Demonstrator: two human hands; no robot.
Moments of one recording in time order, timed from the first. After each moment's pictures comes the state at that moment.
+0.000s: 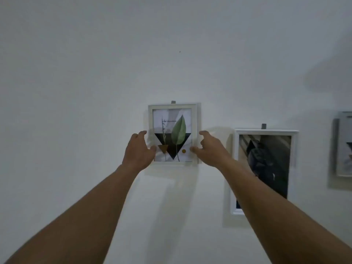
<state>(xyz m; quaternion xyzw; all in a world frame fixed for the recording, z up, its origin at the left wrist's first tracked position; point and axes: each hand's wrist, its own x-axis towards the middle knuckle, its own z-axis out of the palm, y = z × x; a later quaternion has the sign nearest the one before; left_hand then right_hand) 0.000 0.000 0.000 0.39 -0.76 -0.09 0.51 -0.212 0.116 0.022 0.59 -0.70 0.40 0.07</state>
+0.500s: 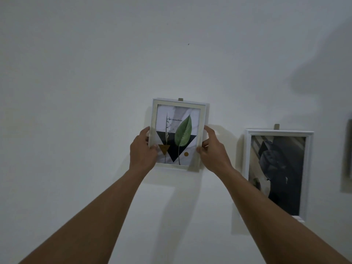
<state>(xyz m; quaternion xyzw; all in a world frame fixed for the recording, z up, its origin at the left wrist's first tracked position) -0.012 -0.042 -0.008 0.29 -0.70 -0.19 0.62 -0.200 0.073 0.002 0.57 -0.63 0.52 0.08</state>
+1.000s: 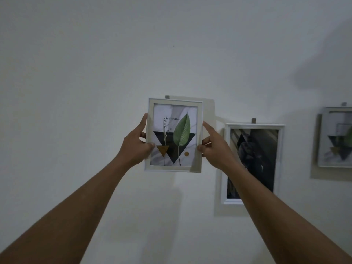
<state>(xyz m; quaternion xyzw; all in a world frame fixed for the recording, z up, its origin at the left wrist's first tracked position) 0.017 0.033 0.008 0.27 -0.78 -0.23 0.51 -0.221 0.150 0.002 0.58 -0.63 0.51 0.05</state>
